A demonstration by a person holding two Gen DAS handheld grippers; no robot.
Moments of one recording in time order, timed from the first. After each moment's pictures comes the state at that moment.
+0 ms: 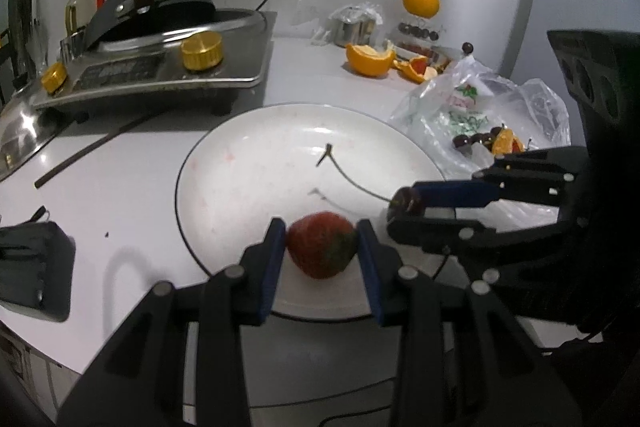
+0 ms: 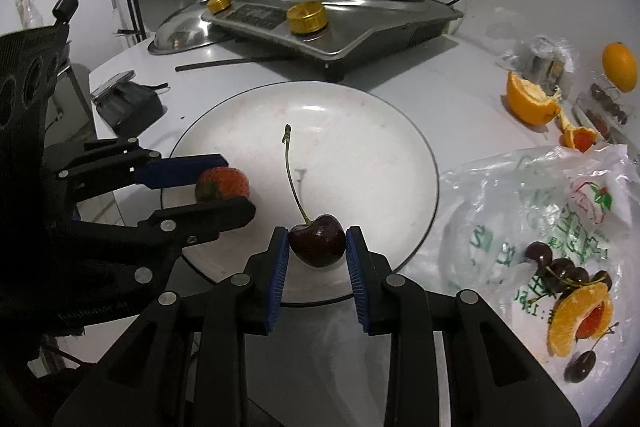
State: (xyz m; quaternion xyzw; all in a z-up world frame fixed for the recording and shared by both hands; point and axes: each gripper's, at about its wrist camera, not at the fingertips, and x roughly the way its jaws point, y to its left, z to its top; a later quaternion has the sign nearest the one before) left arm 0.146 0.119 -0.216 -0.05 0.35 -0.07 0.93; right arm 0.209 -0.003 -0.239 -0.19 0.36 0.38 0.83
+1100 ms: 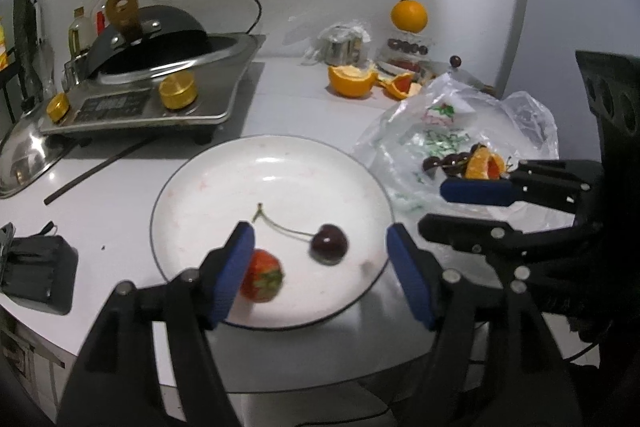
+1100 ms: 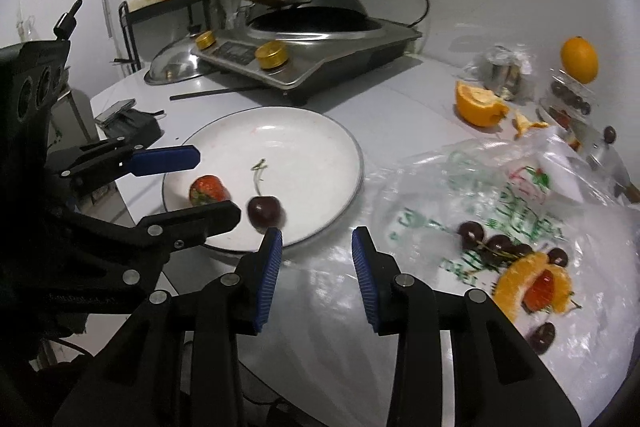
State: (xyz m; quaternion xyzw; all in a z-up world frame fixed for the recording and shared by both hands) left arm 0.140 0.076 -0.185 -0.04 0.33 -0.05 0.94; right arm 0.196 -0.072 -0.210 -0.15 0.32 0.37 0.86
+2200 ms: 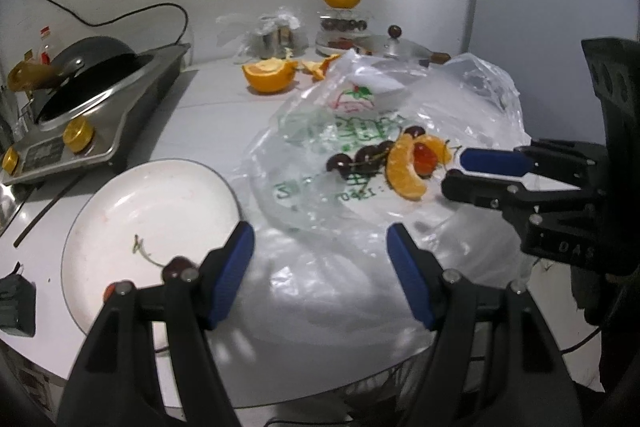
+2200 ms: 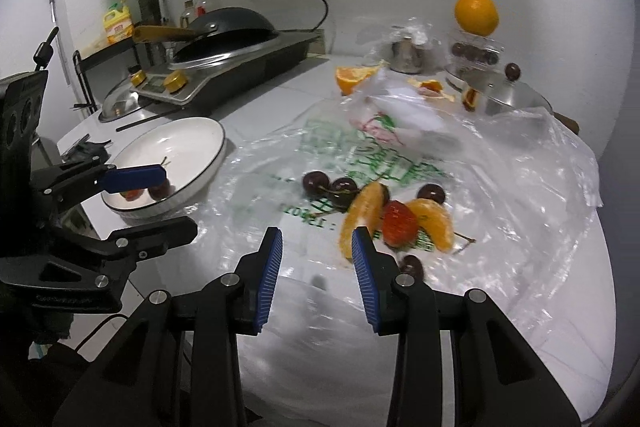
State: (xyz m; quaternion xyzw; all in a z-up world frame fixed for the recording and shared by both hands) left arm 0.165 -0.038 -0.179 0.02 0.35 -0.09 0.93; right arm 0.215 -0.208 -0.210 -0.08 0.31 0.29 0.90
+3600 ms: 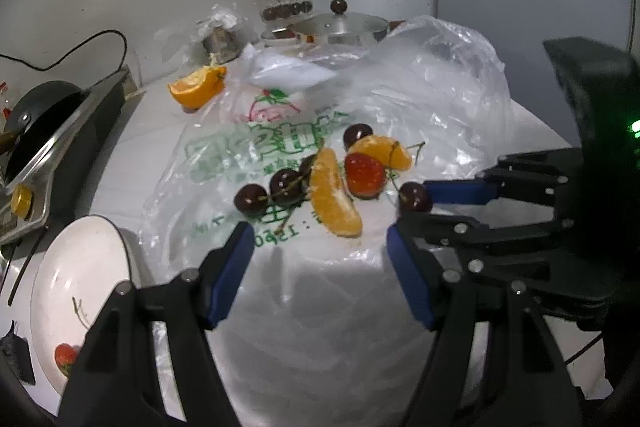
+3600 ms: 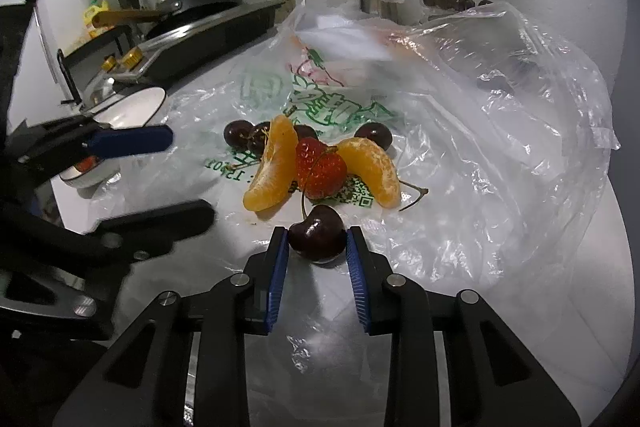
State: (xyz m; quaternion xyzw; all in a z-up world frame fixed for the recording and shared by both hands) left arm 0.215 -0.128 -0.196 0.10 0.37 -0.12 0.92; right arm 0.258 -0.257 -0.258 -0.07 0.35 0.29 0.89
